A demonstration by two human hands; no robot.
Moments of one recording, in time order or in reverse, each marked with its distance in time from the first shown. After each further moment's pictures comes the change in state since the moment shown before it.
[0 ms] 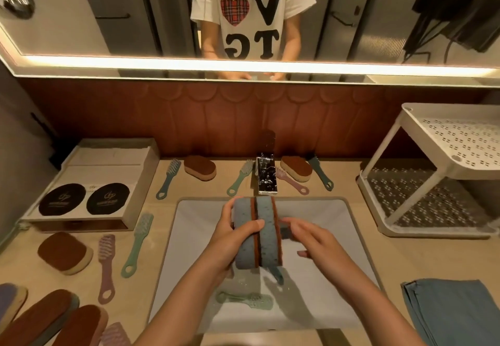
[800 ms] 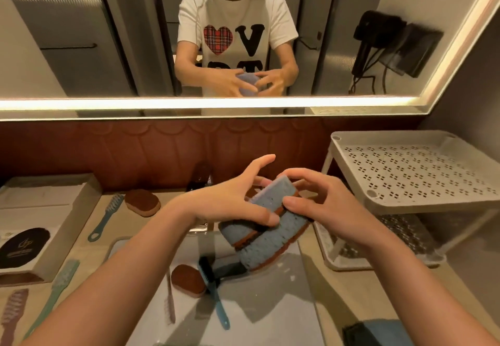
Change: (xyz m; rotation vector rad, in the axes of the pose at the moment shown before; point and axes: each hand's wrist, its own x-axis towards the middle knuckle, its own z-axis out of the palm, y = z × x) left_hand 0.070 0.124 0.149 0.736 -0.624 0.129; right_hand 0.038 -0.061 -0.187 -0.131 -0.020 -0.345
